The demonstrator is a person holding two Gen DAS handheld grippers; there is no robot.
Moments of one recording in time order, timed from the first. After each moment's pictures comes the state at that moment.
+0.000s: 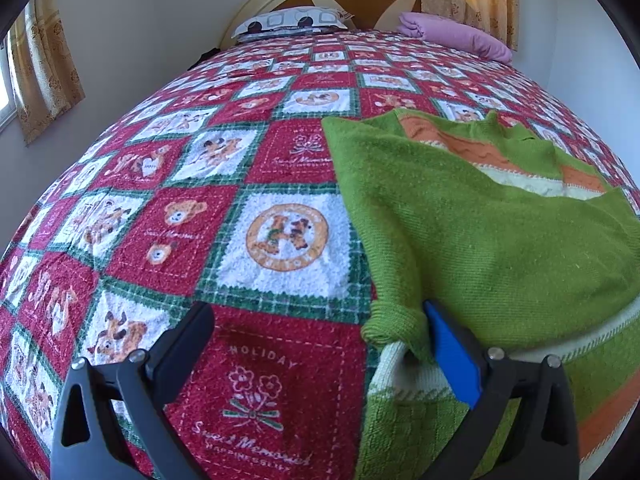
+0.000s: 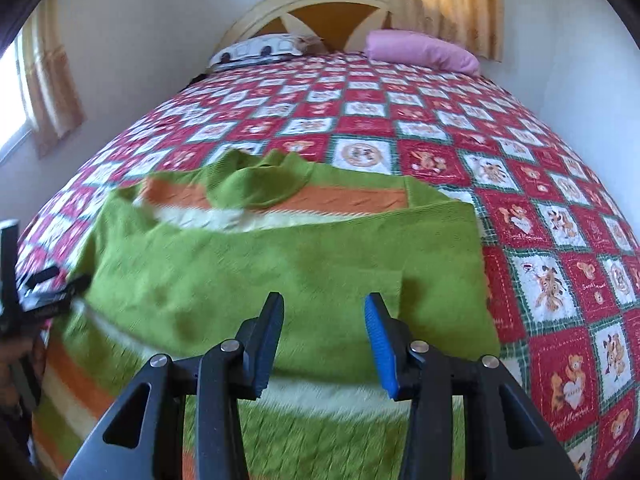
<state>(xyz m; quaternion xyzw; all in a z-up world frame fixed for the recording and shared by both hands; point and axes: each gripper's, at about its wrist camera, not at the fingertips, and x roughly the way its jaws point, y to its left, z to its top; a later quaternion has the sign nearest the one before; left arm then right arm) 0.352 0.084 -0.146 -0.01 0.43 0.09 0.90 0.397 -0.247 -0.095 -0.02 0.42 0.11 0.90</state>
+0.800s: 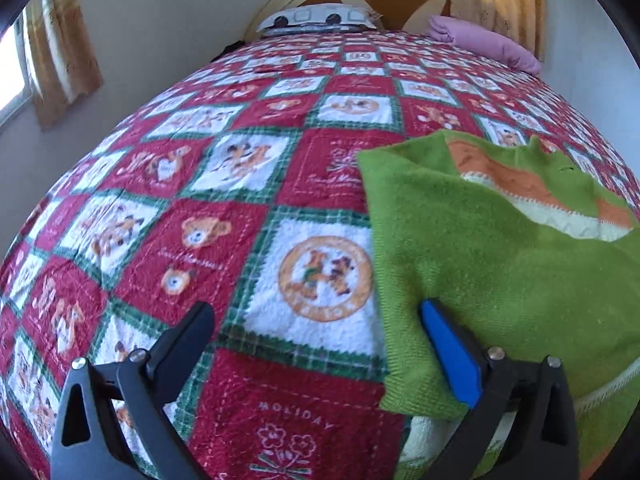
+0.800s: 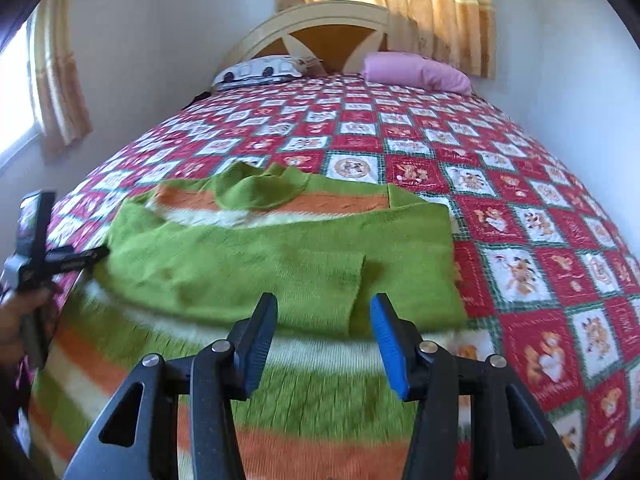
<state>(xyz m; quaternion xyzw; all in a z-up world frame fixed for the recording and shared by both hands) 0.378 0.108 -0.146 -0.03 0.44 0.14 0.89 0.341 -0.261 -0.078 -0.03 0.37 0.12 0.92</state>
